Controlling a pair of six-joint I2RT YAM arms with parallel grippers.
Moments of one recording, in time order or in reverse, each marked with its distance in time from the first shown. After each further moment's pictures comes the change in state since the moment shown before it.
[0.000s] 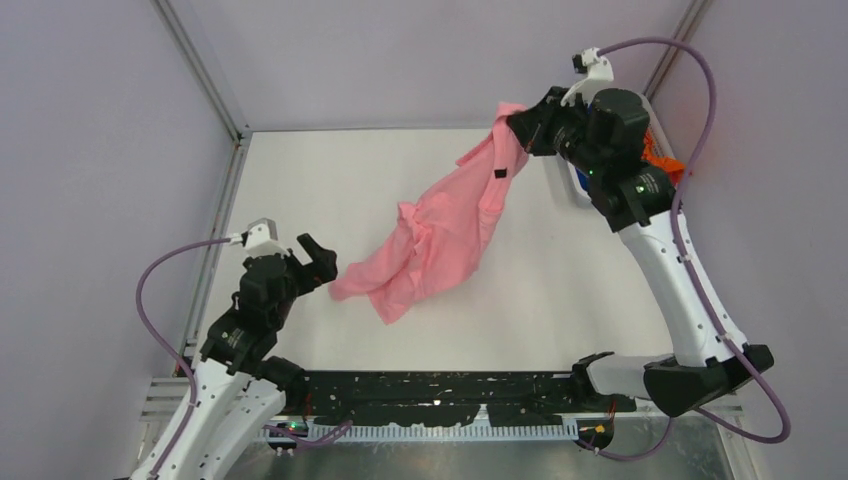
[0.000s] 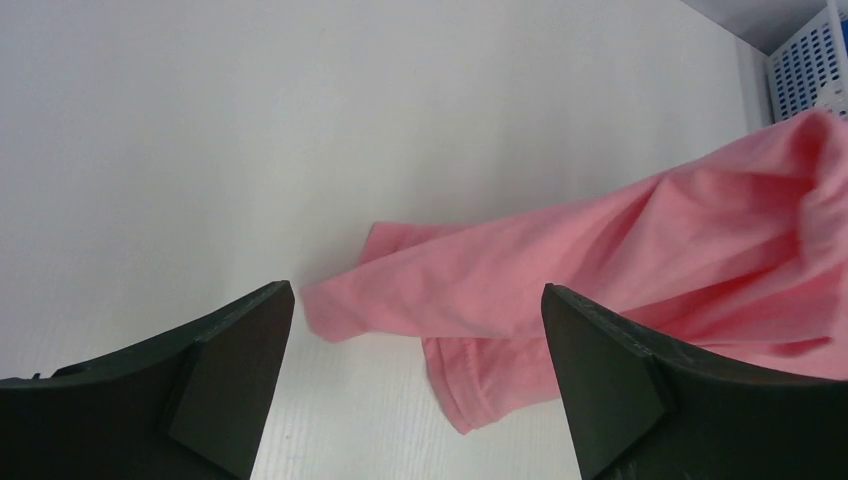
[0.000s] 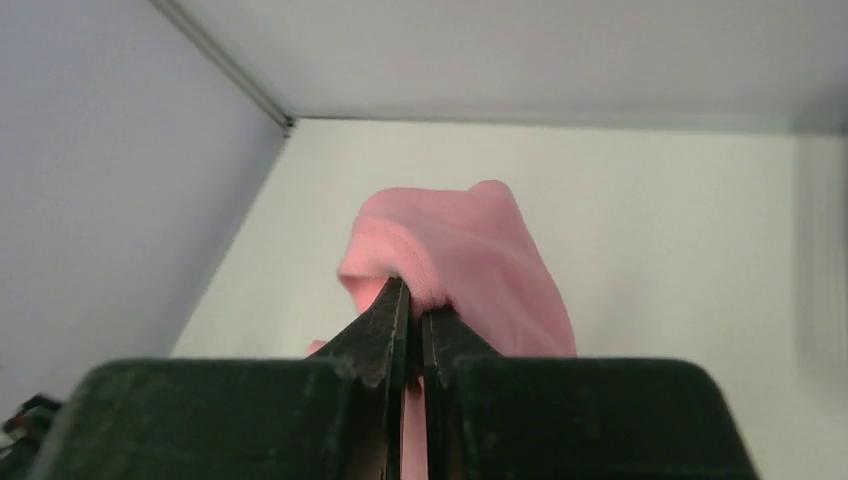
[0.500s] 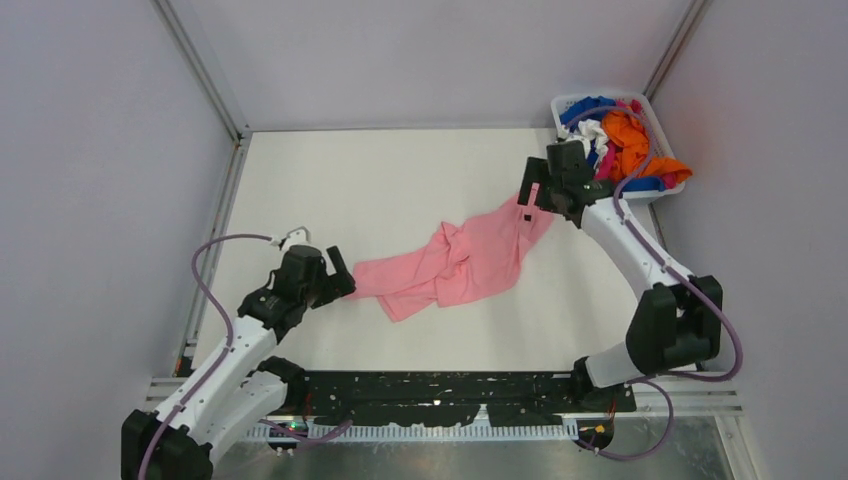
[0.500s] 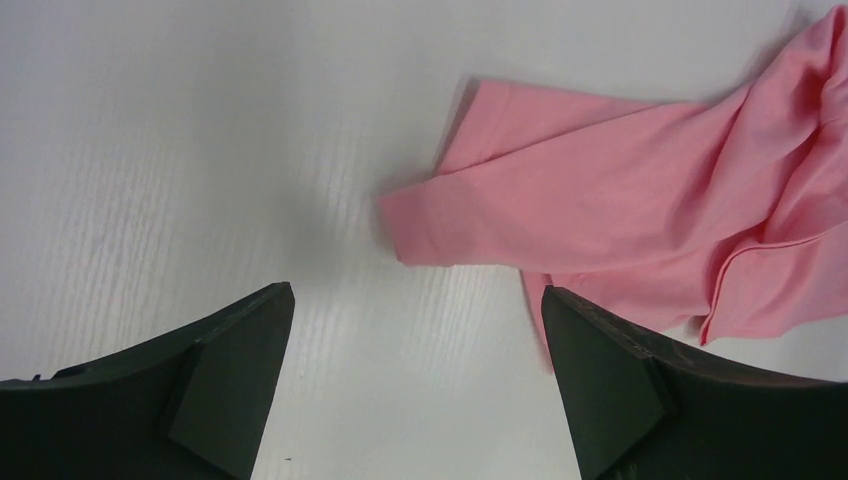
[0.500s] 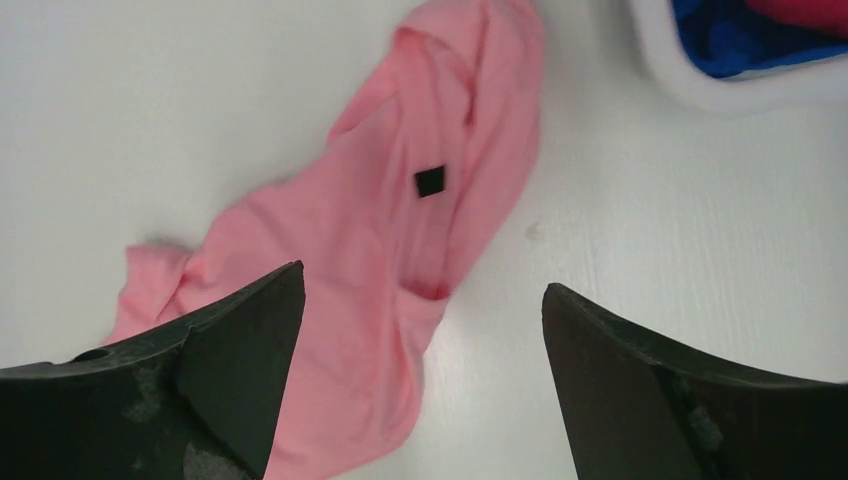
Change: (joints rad) left arm 0.009 0.288 -0.092 0.005 0.105 -0.064; right arm -0.208 0.229 -0.453 -0.078 0.382 -0.005
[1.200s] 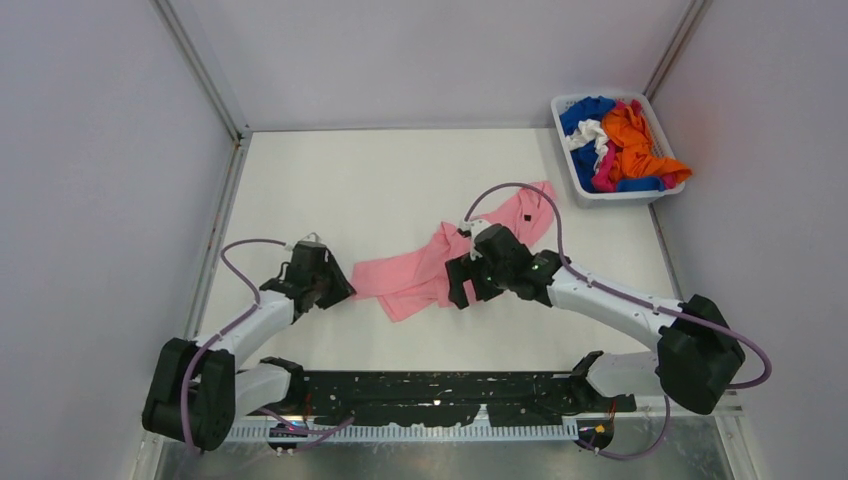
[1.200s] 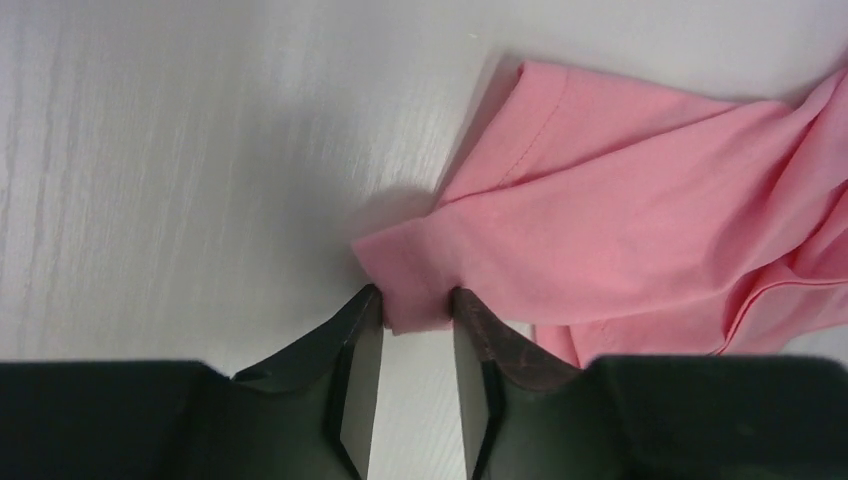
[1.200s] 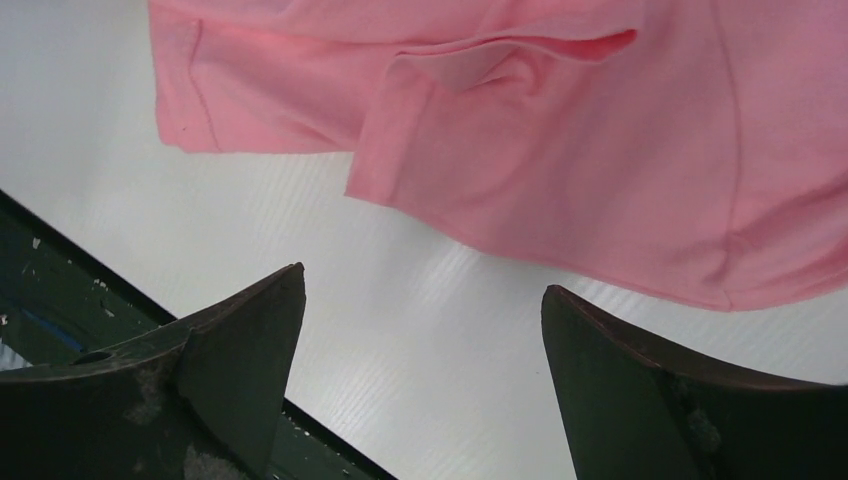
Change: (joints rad) left arm 0.121 0.333 -0.104 0.291 0.253 -0.053; right arm 0.574 -0.241 -0.437 0.126 -0.279 -0.044
